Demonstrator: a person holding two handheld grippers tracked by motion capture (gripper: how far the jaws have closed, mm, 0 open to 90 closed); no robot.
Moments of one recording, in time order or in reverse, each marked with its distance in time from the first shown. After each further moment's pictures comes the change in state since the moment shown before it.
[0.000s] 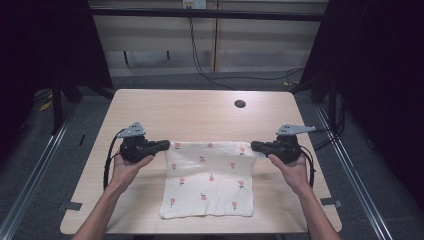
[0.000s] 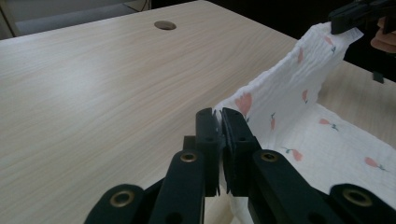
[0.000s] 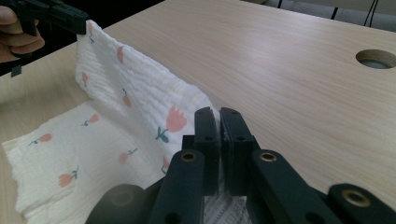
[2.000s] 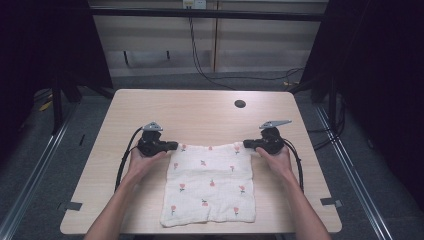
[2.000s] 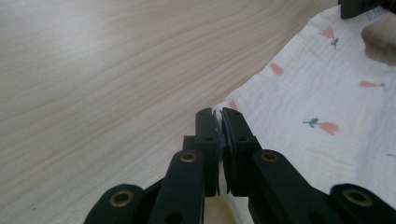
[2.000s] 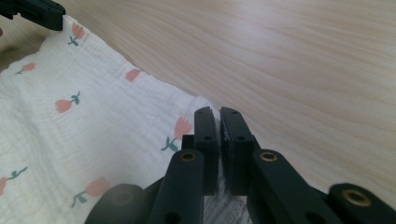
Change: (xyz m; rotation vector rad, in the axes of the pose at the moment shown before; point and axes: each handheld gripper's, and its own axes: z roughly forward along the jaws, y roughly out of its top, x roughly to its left) left arm 0.043 -0.020 0.069 0.158 0.041 -0.095; right arm -0.053 -0.019 0.074 0.153 -0.039 0.081
